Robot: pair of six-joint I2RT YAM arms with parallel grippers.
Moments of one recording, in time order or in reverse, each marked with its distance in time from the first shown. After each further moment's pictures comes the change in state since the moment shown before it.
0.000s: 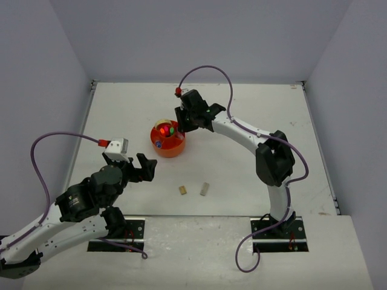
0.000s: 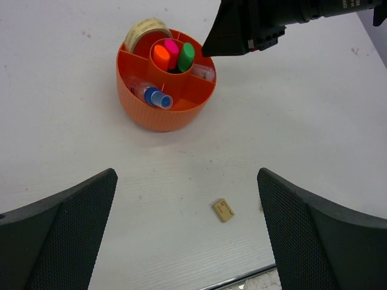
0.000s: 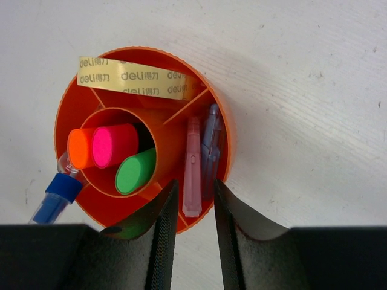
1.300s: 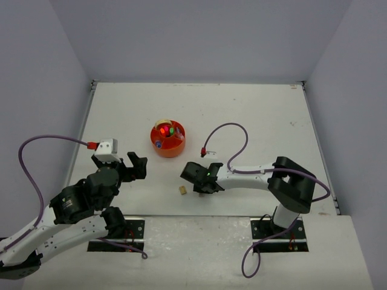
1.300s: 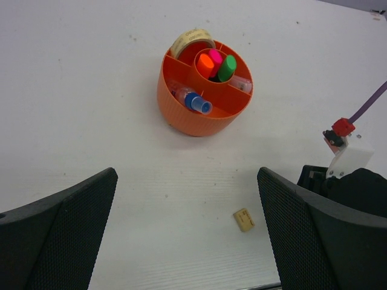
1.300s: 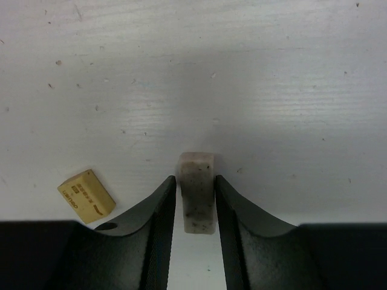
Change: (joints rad) left arm 0.000 -0.029 0.032 -0.114 -0.135 -0.063; right arm 0.406 -0.323 -0.770 -0.036 0.429 0.885
